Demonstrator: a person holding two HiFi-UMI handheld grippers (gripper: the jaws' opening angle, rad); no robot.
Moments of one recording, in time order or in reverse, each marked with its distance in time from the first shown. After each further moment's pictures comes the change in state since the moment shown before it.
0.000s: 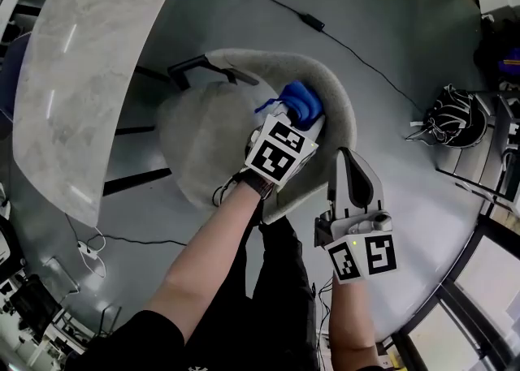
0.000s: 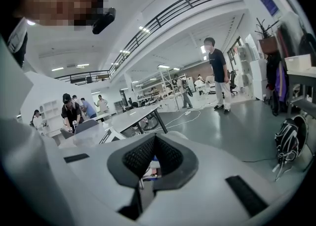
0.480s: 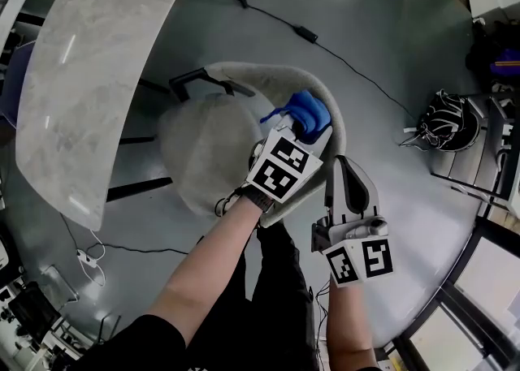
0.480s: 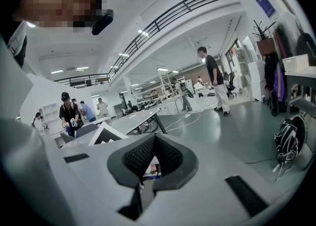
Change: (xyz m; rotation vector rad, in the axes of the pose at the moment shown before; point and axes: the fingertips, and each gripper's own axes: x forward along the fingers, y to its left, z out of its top) left arm -0.024 -0.041 0.044 0.057 -0.080 -0.037; right arm -0.018 0.005 0.022 0.017 -0.034 -0.004
